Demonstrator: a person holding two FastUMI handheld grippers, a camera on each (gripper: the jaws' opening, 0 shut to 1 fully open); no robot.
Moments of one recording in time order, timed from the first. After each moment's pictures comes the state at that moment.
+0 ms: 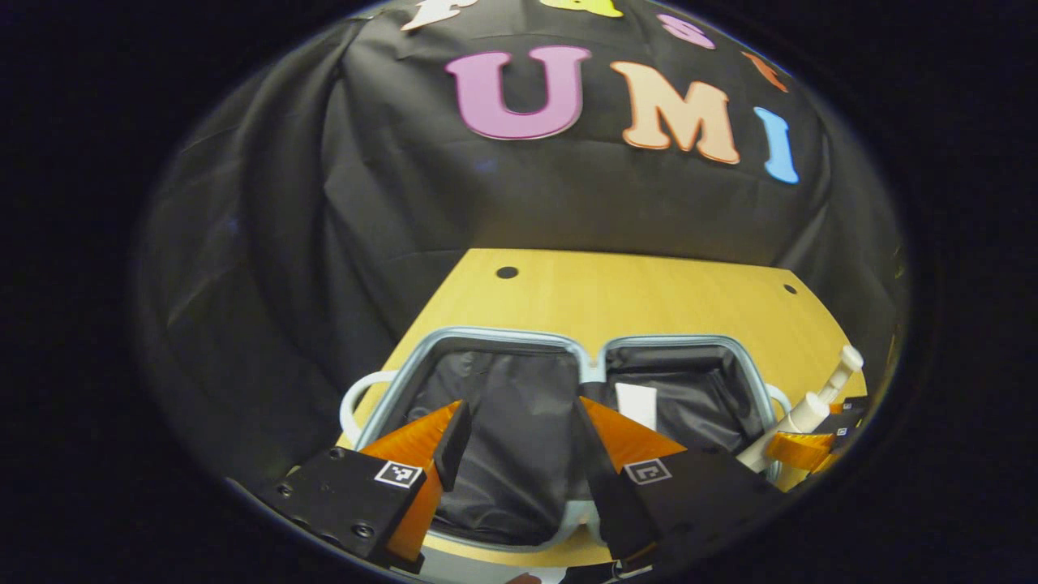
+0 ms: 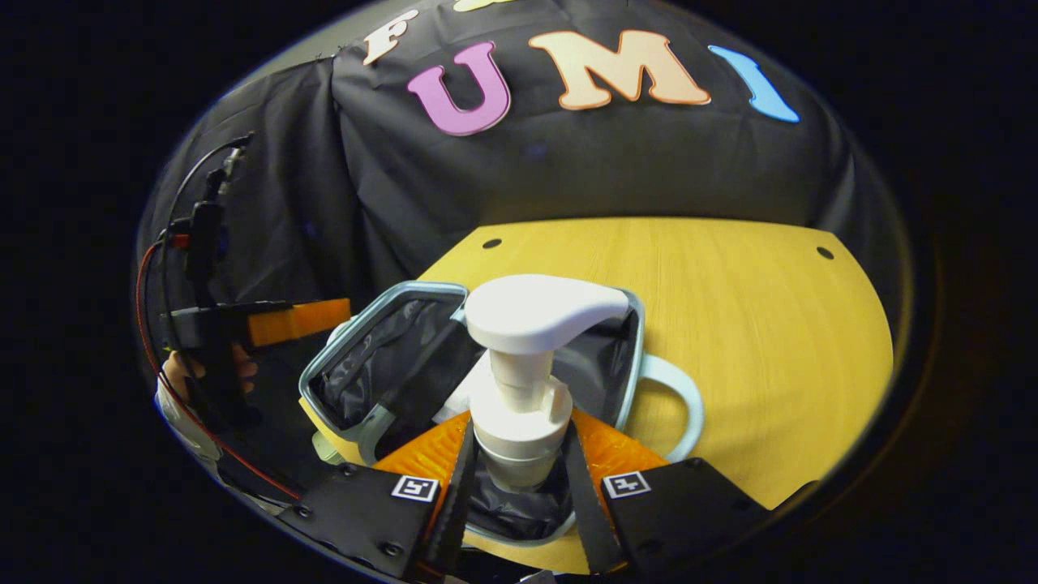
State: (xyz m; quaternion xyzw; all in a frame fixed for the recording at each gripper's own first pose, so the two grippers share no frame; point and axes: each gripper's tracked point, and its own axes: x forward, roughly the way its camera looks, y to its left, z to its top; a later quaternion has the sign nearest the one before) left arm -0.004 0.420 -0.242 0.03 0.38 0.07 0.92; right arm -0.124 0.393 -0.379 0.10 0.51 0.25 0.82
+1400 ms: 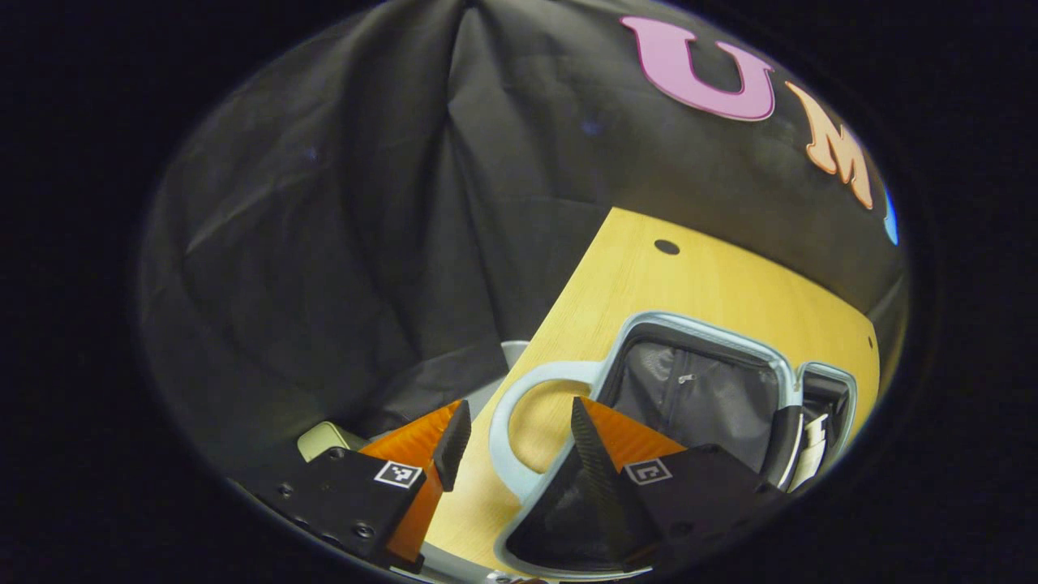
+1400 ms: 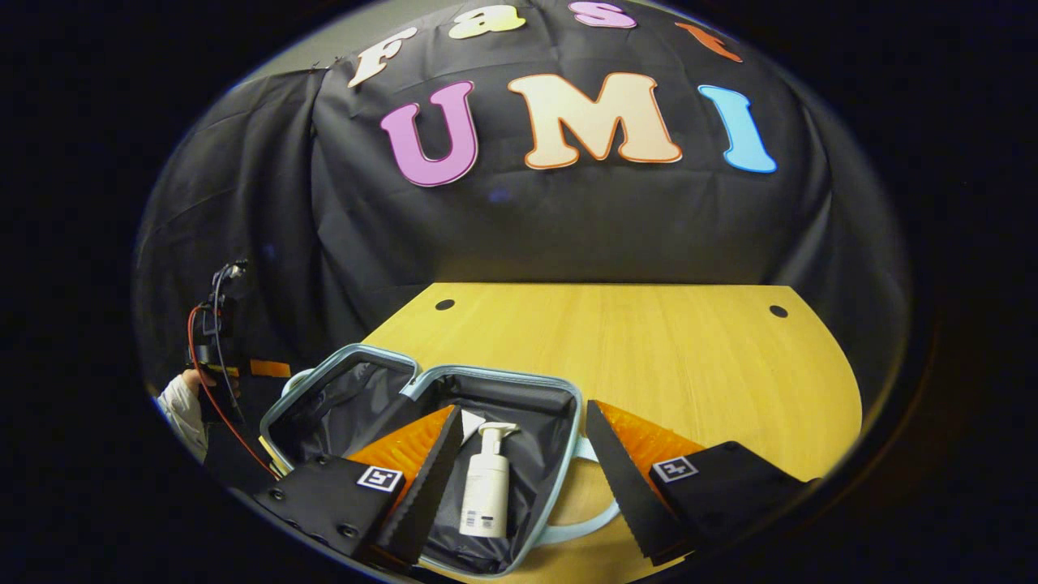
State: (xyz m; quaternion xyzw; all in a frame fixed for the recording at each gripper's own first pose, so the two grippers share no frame) left arm 0.016 0.617 -0.325 -0.03 0.46 0.21 0.86; right arm -0.030 0.346 -0.330 0.06 0.41 0.16 0.89
